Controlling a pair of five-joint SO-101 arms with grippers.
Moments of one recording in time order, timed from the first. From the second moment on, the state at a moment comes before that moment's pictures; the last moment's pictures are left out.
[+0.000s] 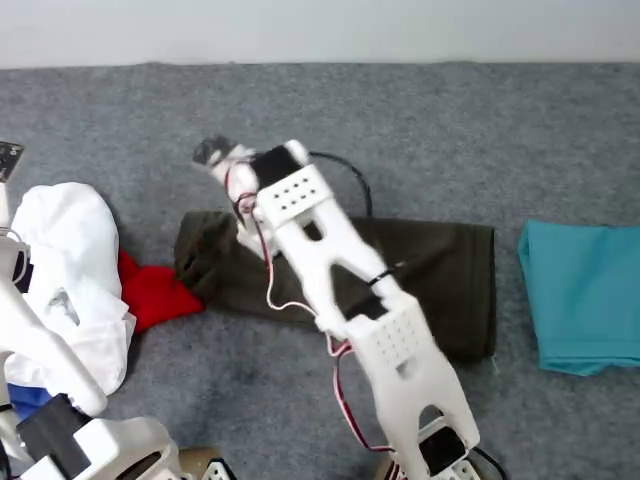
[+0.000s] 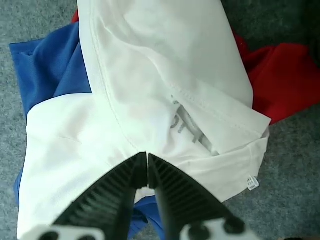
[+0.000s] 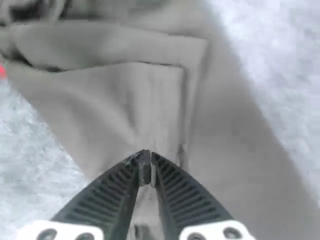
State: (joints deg) left arm -44.9 -5.8 0.6 94.1 -37.6; right arm -36.0 45.2 -54.2 100.5 13.6
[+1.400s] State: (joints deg) left arm -44.9 -5.8 0.6 97.8 -37.6; right arm 6.0 12.5 22.2 58.2 3.6
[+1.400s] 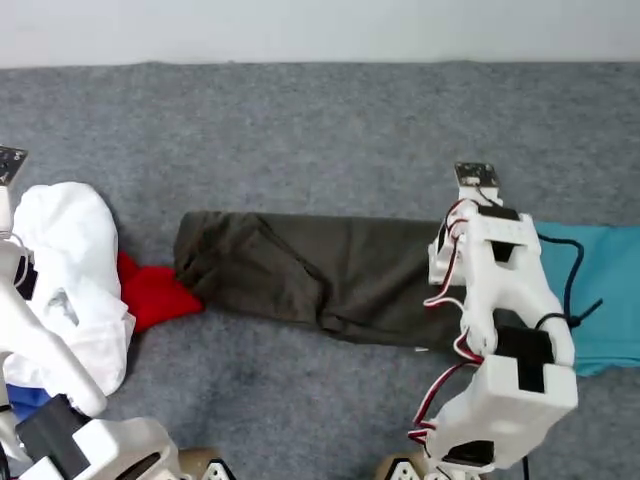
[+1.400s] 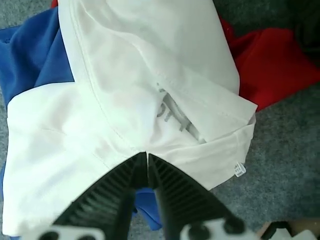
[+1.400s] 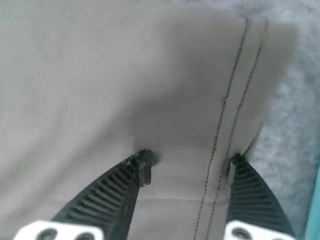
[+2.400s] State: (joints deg) left arm -44.9 -5.8 0.6 98.8 -37.6; right arm 12.0 0.5 4.7 86.3 30.8
